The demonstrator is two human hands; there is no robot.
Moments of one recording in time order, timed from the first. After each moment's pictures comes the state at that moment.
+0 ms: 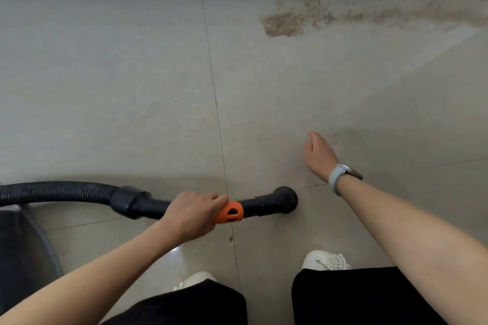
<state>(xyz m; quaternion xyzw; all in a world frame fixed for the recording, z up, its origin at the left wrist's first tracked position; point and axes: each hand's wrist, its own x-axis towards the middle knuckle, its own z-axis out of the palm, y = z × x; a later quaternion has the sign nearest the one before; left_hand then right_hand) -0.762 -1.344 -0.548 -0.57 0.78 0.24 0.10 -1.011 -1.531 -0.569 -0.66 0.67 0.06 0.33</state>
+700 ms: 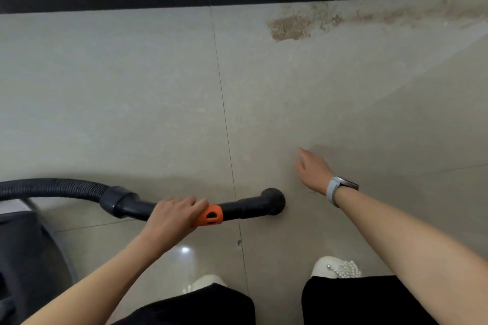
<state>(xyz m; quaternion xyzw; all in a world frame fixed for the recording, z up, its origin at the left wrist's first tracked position) -0.725 -1.313 -0.561 -0.63 0.75 0.19 0.09 -1.005 -1.515 -0.591 -0.71 0.59 0.17 0.34</state>
